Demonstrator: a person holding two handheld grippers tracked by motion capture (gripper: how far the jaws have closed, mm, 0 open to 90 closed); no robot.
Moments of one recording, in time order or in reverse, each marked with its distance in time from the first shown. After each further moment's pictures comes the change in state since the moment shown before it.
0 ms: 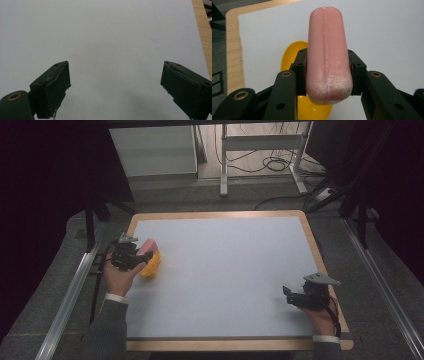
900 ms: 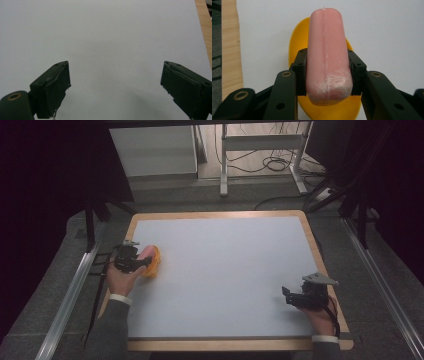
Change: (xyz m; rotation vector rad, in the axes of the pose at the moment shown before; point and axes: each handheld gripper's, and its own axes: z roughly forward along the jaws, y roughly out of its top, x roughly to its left) left arm 0.014 -0.021 0.036 0.094 0.024 -0.050; right arm 0.002 -0.001 0.003 0.006 0.001 -0.007
